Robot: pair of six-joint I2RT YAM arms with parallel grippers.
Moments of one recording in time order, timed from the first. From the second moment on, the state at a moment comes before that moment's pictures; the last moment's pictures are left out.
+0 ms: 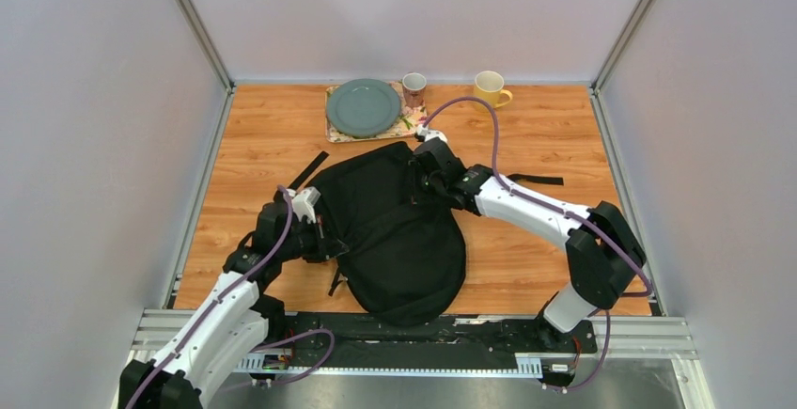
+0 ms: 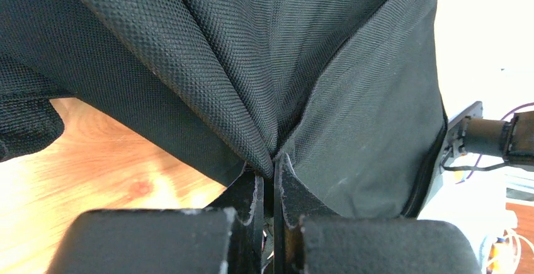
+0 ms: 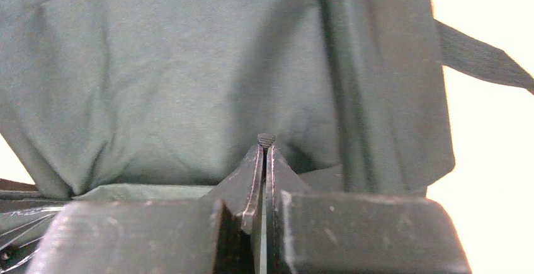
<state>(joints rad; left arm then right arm) -0.30 0.68 0.32 -0.33 0.46 -0.50 0.79 1.61 1.16 -0.32 0.09 0.59</state>
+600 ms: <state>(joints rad) -0.30 0.77 0.42 -0.40 0.45 -0.35 0.71 1.49 1.02 -0.33 0.12 0.59</state>
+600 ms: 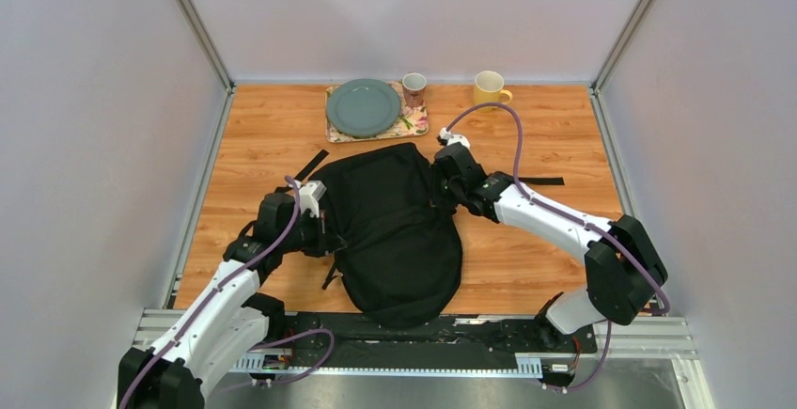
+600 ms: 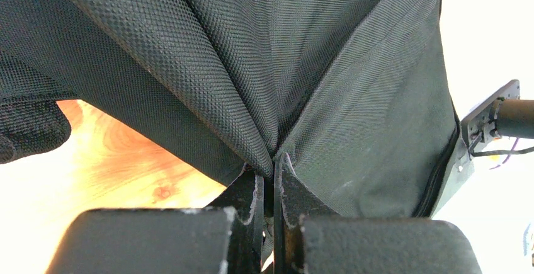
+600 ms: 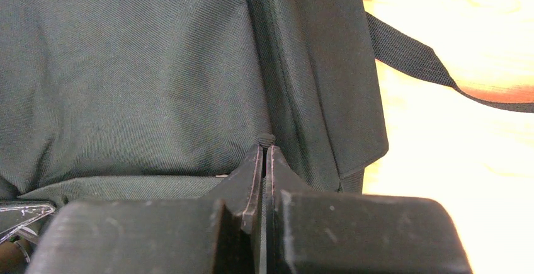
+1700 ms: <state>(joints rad) -0.30 1.09 0.62 -0.40 0.48 -0.21 0.55 1.23 0.74 -0.28 0.03 0.67</state>
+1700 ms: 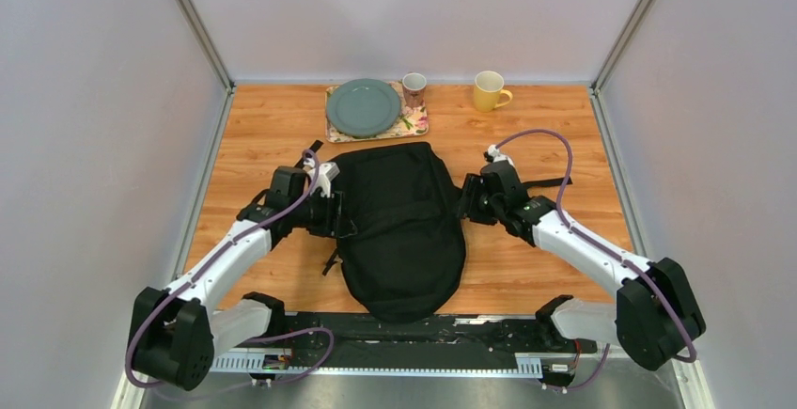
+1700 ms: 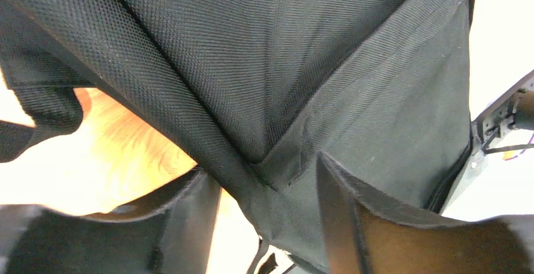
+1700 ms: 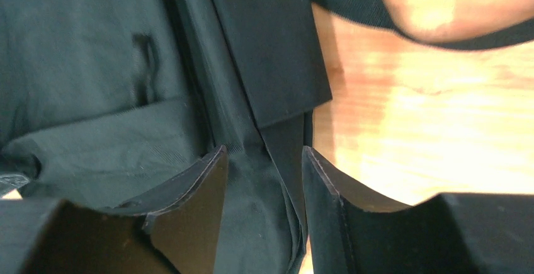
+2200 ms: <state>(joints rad) -0.30 0.77 0.31 -0.26 0.53 -0.45 0.54 1.23 0.64 -0.24 -0.12 0.72</state>
